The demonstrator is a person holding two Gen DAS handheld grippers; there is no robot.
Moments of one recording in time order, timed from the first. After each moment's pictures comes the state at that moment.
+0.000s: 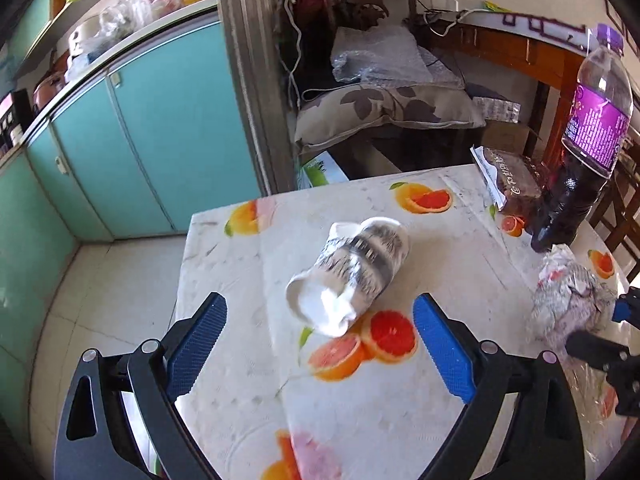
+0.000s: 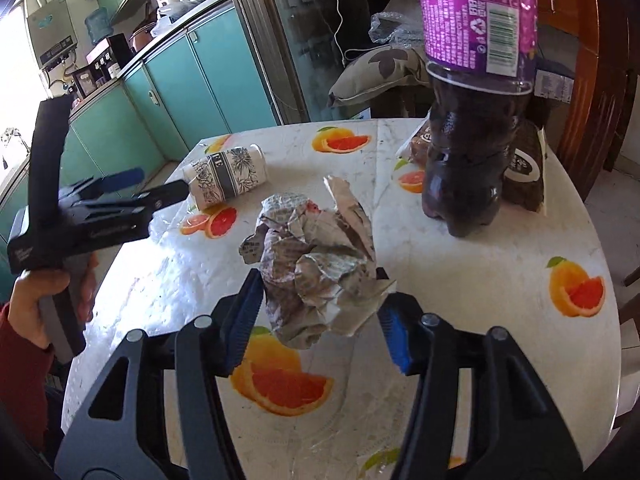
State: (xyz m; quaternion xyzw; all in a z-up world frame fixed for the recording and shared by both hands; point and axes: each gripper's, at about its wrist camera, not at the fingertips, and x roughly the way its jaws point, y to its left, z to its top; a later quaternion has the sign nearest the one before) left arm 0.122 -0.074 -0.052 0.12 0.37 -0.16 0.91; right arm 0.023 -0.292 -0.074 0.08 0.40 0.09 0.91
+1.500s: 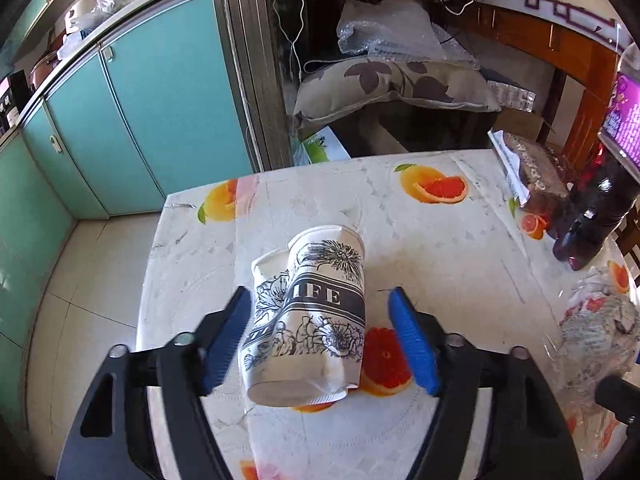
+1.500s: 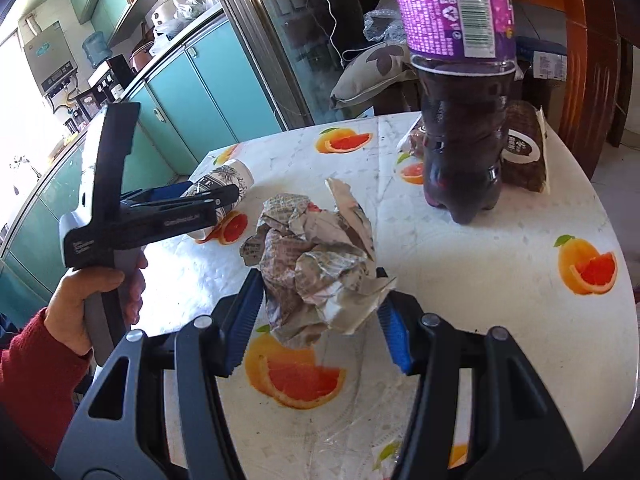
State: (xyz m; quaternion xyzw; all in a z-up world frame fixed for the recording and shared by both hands) left arm 0.149 -0.089 -0.082 0.10 0.42 -0.13 0.89; right arm 0.016 -0.300 -0.072 0.13 0.39 0.10 0.91
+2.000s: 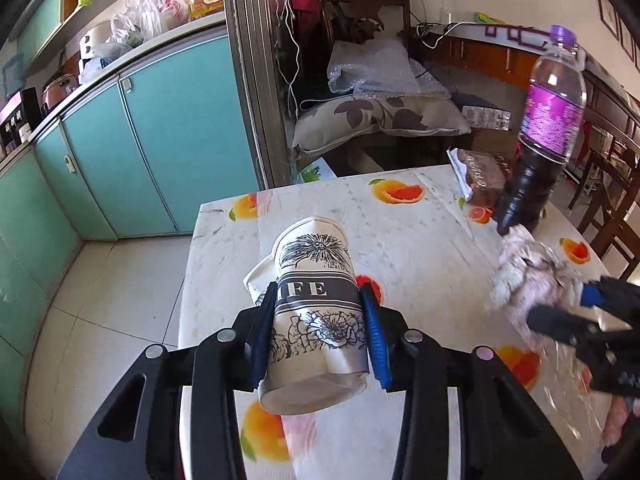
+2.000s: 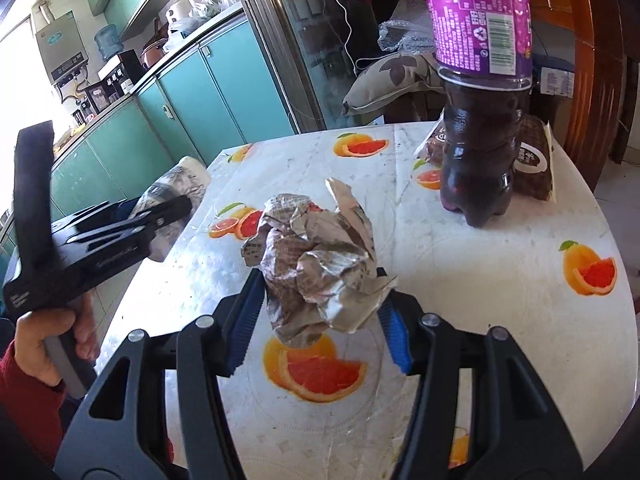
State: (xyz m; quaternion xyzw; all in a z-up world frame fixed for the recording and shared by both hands) left arm 0.046 -0.052 -0.034 0.10 0.35 -0.15 0.92; right arm 0.005 -0.282 -0.067 0.11 0.37 0.11 0.92
